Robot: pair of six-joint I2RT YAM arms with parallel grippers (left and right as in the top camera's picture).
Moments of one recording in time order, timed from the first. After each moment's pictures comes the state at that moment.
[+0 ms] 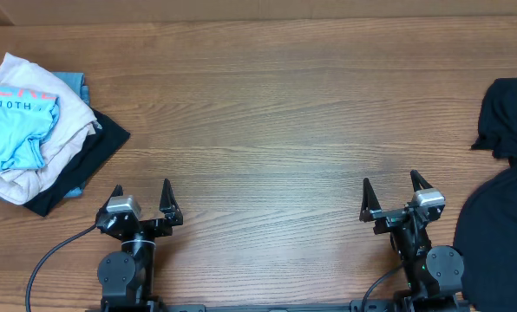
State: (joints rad) left arm 0.01 0.02 0.01 -0.08 -0.03 -0.21; right arm 0.11 0.01 0.02 -0.03 -0.06 0.07
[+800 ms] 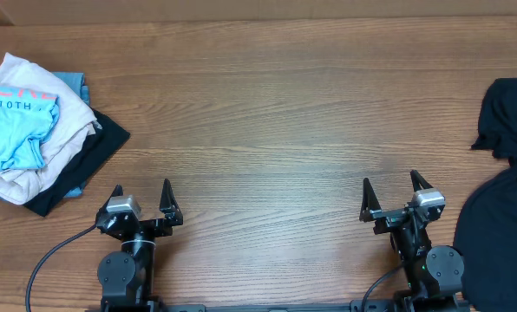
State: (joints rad) left arm 0.01 0.02 0.01 -0.08 -0.03 -0.21; right arm 0.11 0.01 0.02 -0.03 -0.06 0.07
